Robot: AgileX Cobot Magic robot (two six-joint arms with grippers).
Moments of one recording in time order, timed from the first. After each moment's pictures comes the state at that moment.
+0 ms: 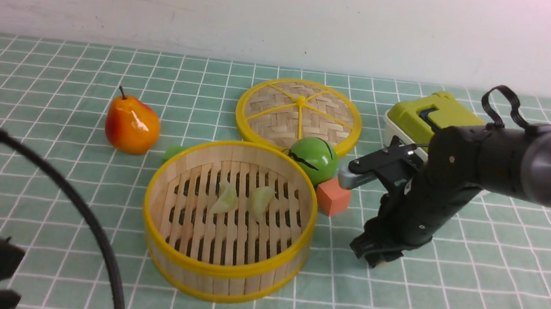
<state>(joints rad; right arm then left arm) 0.36 2.00 -1.35 0.15 0.68 -0.25 -0.55 0.79 -0.80 0.15 0.99 -0.21</state>
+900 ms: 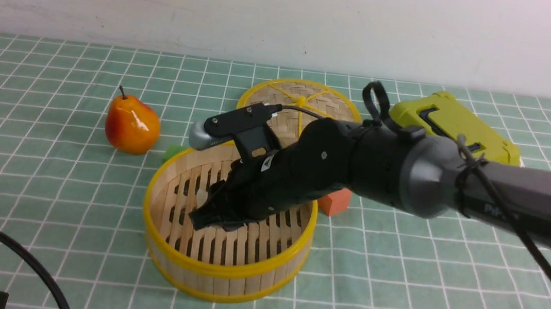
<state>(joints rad) 0.69 2.08 -1.55 0.46 0.42 -0.34 -0.55 0.65 -0.49 0.30 0.73 -0.52</state>
